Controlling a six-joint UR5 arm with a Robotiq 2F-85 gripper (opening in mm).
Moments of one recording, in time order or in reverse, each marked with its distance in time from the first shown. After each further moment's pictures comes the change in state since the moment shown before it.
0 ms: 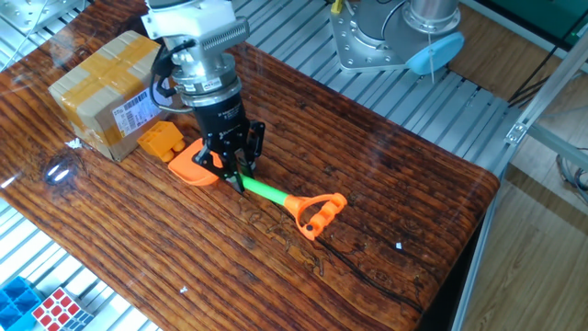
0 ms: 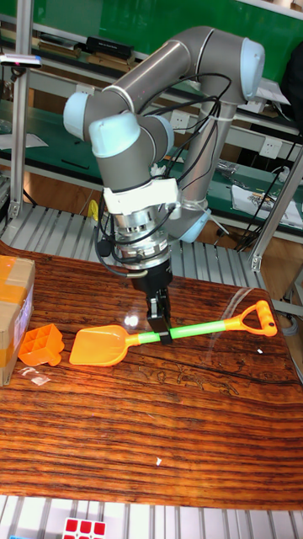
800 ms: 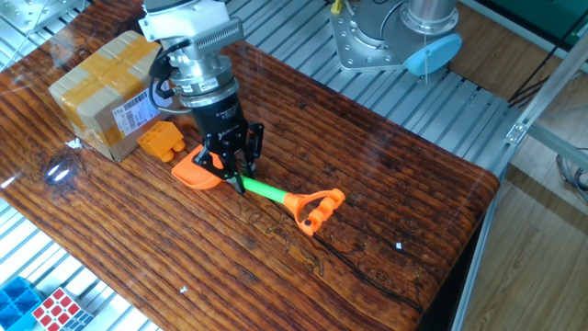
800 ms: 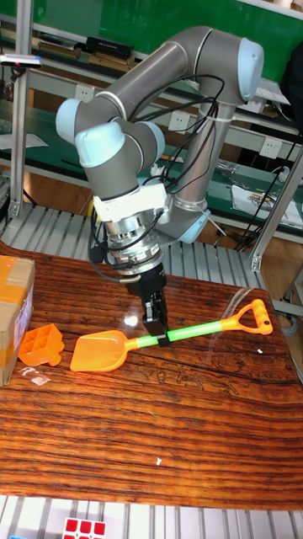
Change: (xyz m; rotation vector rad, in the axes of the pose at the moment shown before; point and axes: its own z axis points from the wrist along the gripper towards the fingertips) arm 0.007 0.003 0.009 0.001 -0.050 -0.005
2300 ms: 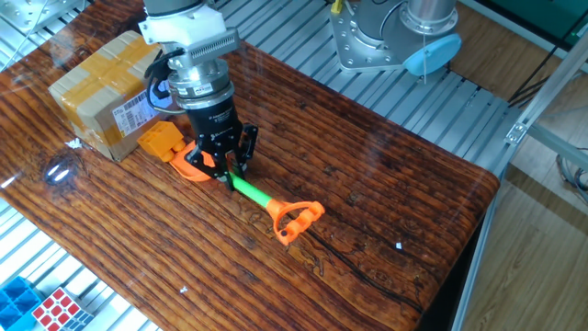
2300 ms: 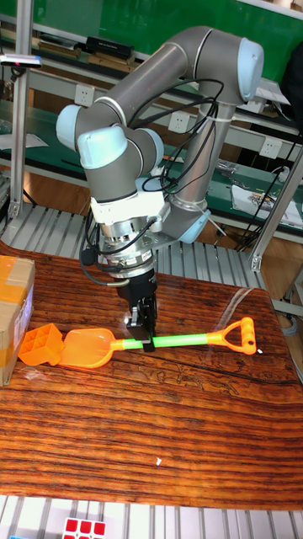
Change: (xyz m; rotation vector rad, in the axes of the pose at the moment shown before) arm 0.030 -0.006 0.002 0.033 0.087 0.126
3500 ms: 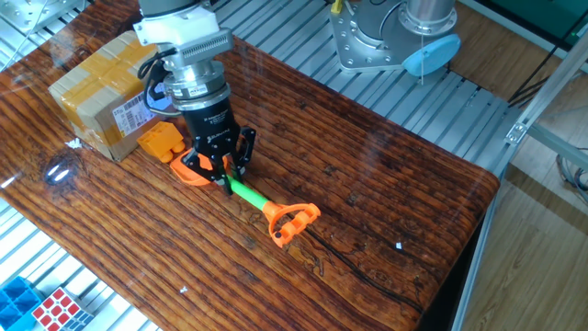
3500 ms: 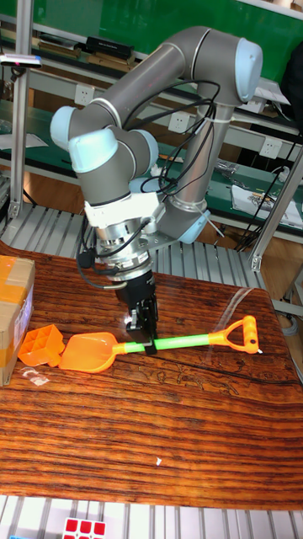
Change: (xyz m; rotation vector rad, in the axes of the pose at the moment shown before) arm -0.004 -0.007 0.001 -0.011 -0.054 -0.013
